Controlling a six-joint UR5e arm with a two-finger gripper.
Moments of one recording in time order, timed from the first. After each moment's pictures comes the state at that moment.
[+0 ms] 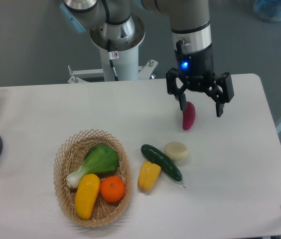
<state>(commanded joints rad) 2.60 -1.65 -1.62 -0.92 1.51 1.14</state>
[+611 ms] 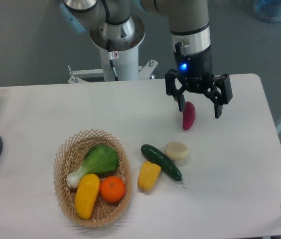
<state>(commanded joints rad) 2.59 -1.65 -1.66 -0.92 1.50 1.07</state>
